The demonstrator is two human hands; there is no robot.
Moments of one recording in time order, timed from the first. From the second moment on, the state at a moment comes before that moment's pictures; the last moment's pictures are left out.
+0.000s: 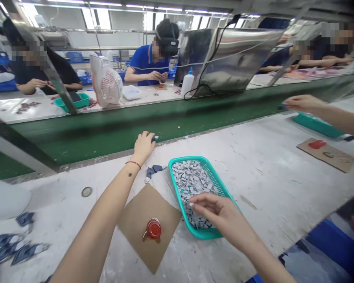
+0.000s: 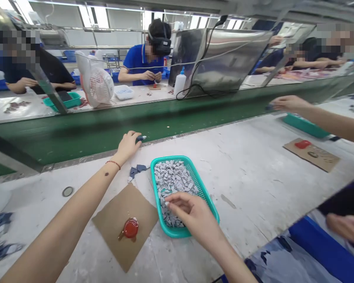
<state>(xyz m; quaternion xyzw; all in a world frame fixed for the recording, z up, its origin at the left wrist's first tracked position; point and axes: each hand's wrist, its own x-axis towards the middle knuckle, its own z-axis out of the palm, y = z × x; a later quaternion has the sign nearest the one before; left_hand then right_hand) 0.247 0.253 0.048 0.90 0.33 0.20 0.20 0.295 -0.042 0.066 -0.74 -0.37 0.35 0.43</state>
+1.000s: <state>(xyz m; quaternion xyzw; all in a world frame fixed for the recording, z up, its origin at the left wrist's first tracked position) 0.006 0.064 0.054 0.39 0.40 0.26 0.79 0.217 -0.029 0.059 -0.70 -0.52 0.25 0.43</state>
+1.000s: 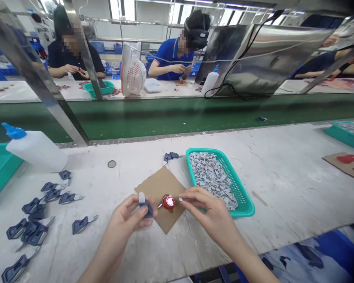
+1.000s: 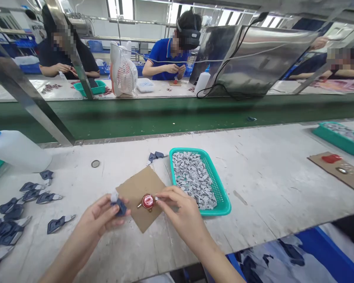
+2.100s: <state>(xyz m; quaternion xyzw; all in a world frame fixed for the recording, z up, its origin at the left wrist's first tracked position) -0.002 0.016 0.012 0.34 0.34 0.31 0.82 0.210 -0.006 0.067 -0.74 -0.55 0.27 0.28</state>
